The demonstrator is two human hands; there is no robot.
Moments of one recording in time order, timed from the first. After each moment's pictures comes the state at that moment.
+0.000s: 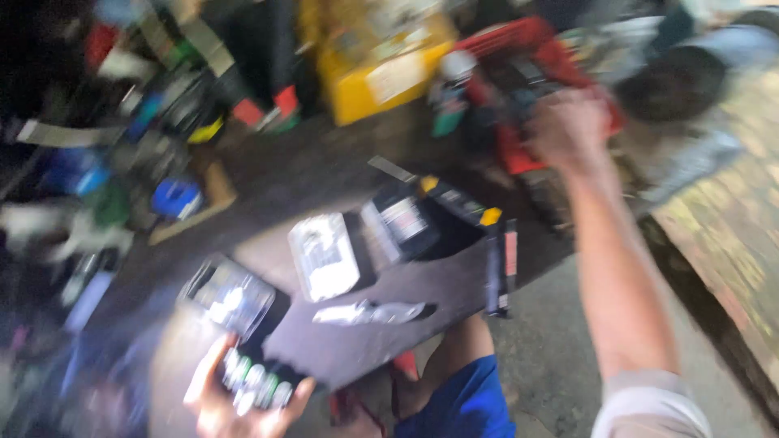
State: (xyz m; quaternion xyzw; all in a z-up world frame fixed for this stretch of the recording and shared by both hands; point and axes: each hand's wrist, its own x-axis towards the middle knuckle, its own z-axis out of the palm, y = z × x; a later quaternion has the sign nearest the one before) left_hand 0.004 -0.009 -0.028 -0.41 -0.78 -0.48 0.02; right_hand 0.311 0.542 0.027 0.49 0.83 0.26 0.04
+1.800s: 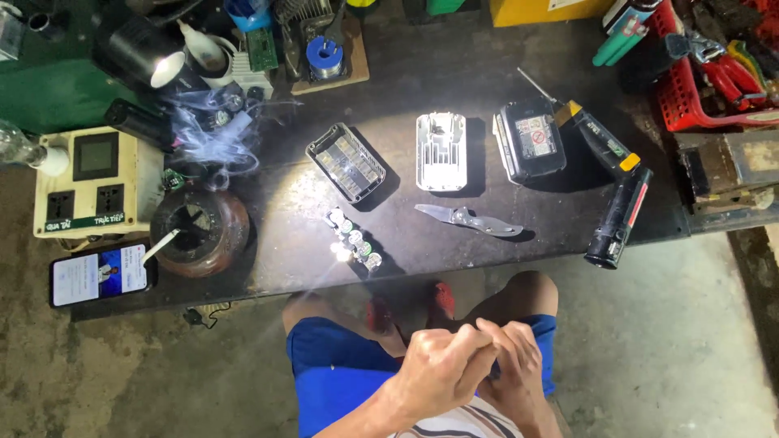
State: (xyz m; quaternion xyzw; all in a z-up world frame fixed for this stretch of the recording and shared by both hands) left_hand 0.140 -0.015 0.036 -0.60 -0.59 -0.52 -0.15; right_hand 0.314 0.058 -0.067 0.22 0.90 -0.19 -0.33
